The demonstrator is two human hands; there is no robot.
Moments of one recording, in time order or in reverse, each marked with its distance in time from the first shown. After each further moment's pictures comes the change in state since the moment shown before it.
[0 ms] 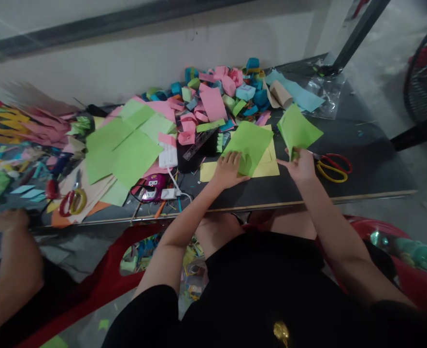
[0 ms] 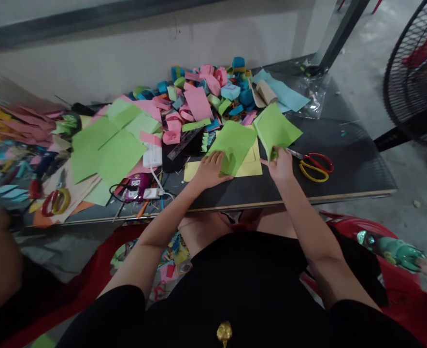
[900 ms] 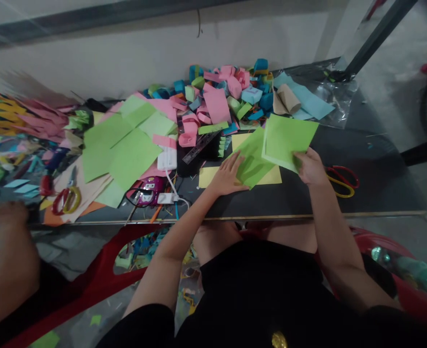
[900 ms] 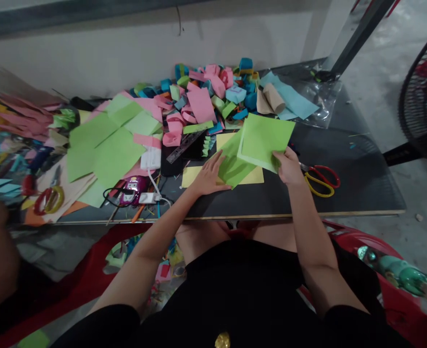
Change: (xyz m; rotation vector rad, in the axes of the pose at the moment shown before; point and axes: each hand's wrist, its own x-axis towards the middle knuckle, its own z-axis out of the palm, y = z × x) left_hand 0.005 -0.036 0.036 -0.213 0.201 0.197; right_hand 0.011 -0.018 0.004 -0.235 -0.300 -0.188
